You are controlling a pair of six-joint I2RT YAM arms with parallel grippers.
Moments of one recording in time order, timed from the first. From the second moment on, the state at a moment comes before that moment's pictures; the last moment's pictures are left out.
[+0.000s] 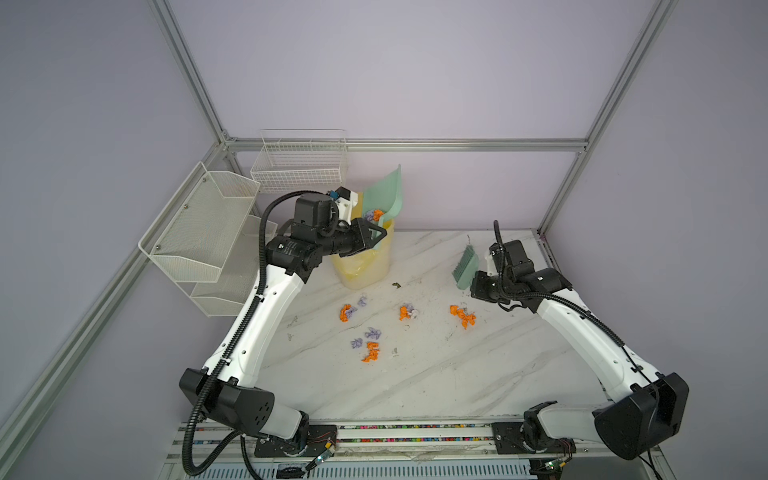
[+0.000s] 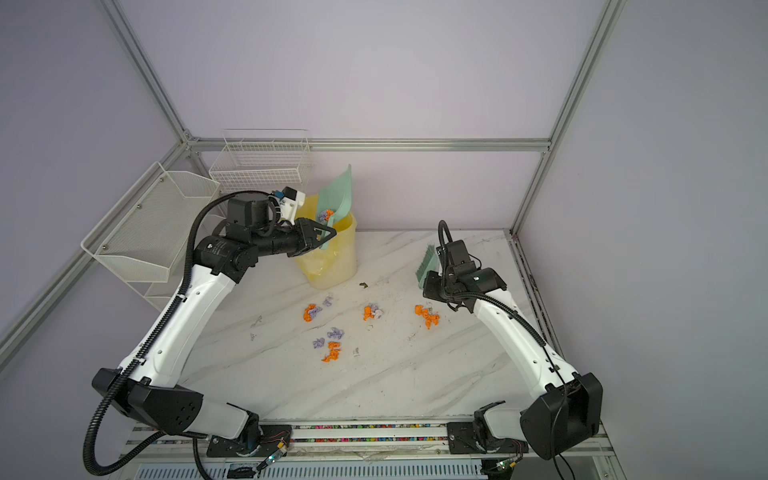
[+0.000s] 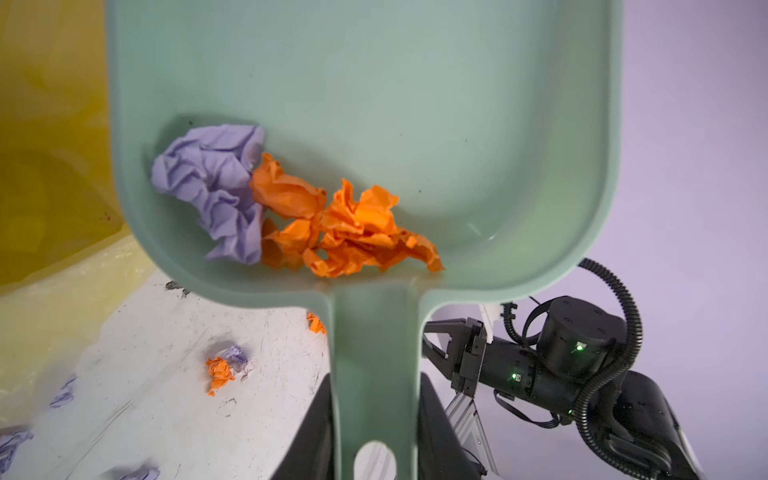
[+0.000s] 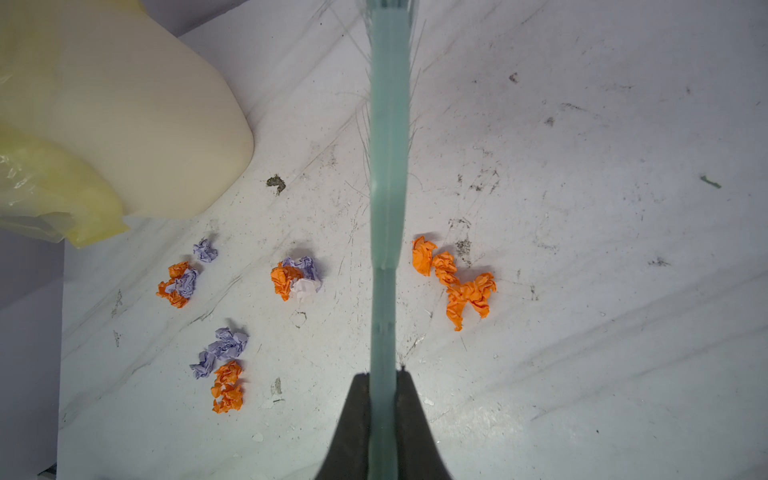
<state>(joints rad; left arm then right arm) -0.29 1.47 1.71 -0.67 0.57 -0.68 0.38 1.32 1.26 -0.85 -0.05 0.56</state>
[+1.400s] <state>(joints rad) -0.04 1.66 1.09 1.19 0.92 -2.03 0.38 1.30 1.24 -0.84 -0.07 0.56</state>
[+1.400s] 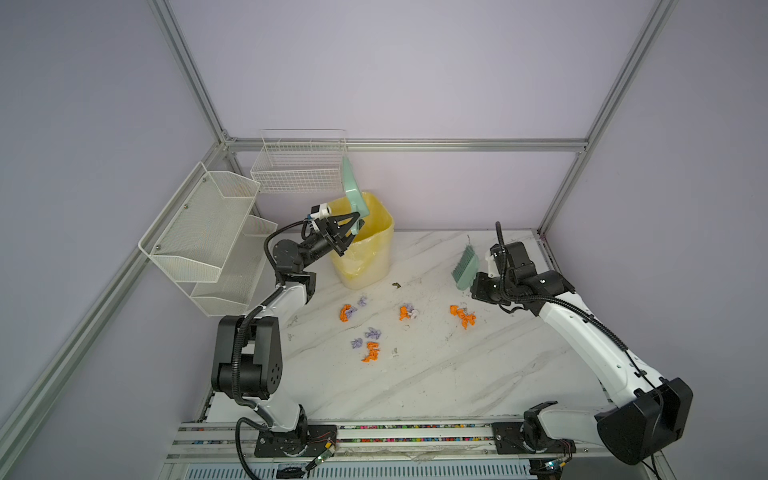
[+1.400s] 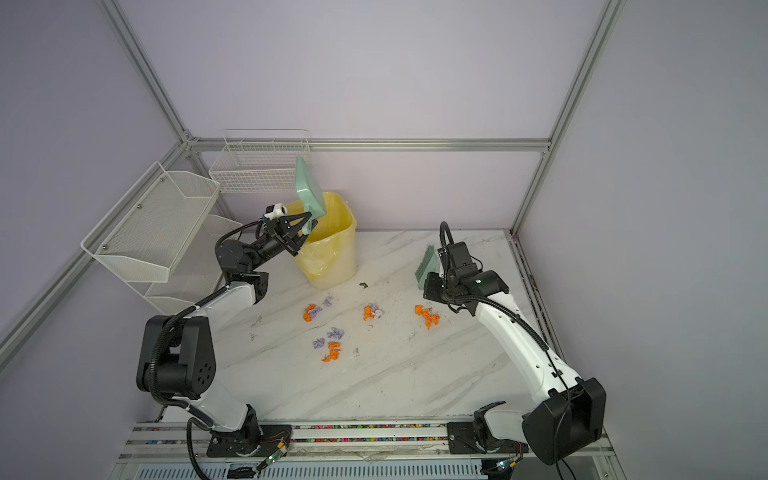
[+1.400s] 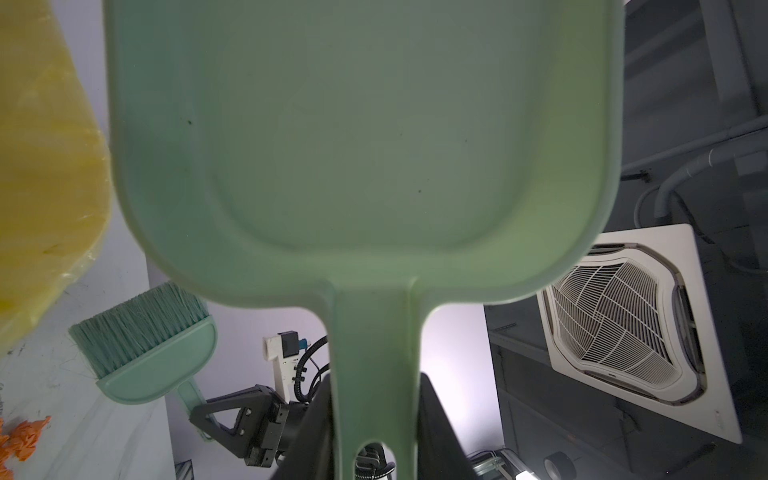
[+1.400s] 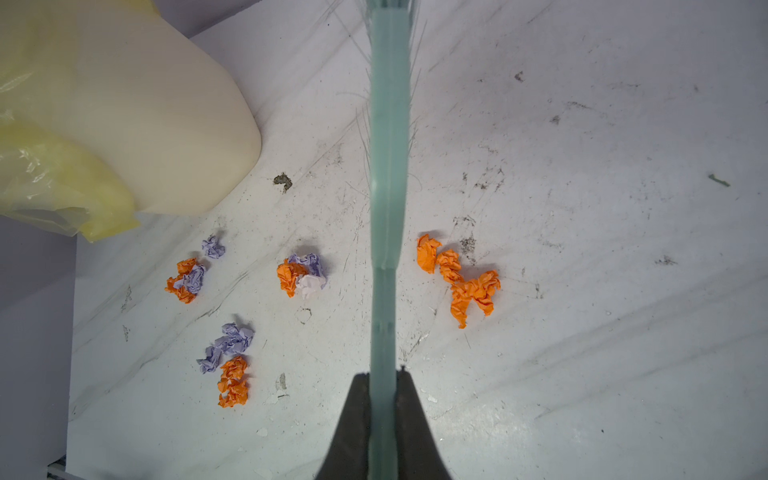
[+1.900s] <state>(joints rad) -0.04 1.41 1.09 0.69 0.95 -1.75 0.38 1.30 1.24 -0.84 -0.08 0.57</state>
